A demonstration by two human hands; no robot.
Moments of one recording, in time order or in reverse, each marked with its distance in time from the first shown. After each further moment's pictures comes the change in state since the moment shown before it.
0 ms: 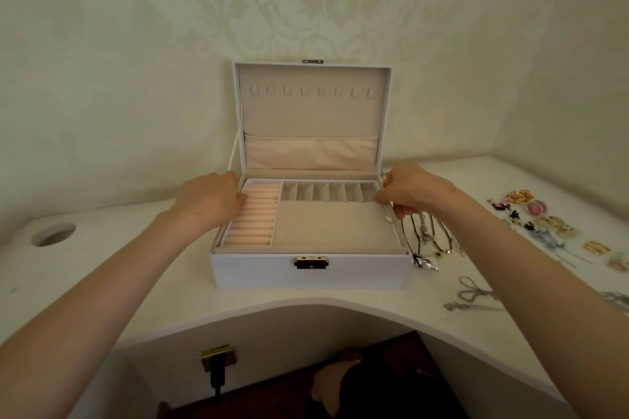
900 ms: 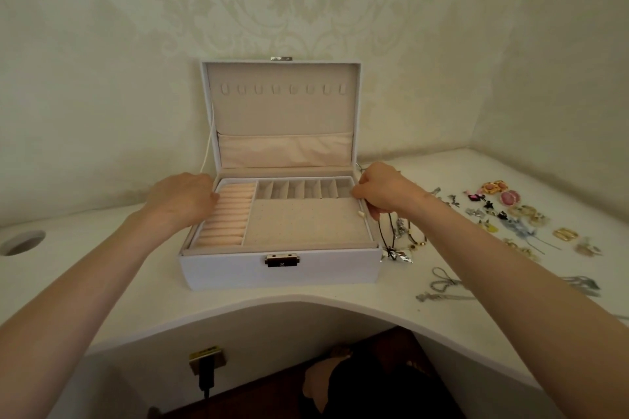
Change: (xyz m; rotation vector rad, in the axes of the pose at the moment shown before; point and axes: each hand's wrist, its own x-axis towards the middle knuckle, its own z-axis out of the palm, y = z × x) left_hand 0.003 0.003 -0.002 0.057 -0.073 -0.033; right_hand -0.001 0.015 0.010 0.052 0.034 -0.083
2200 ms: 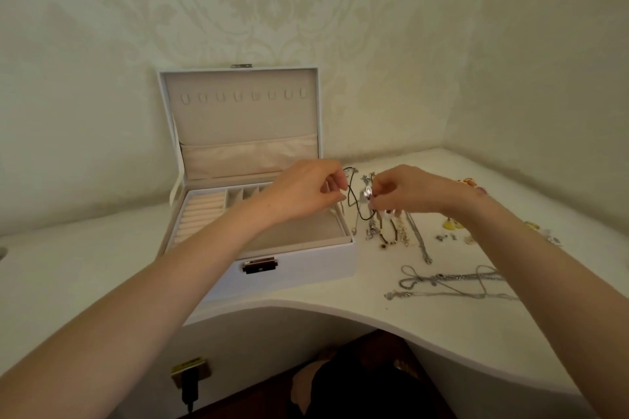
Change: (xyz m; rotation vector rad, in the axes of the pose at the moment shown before) left_hand -0.017 0.161 -0.039 -0.664 0.115 0.743; right_hand -0.039 0.054 -0.054 0.062 -0.097 -0.156
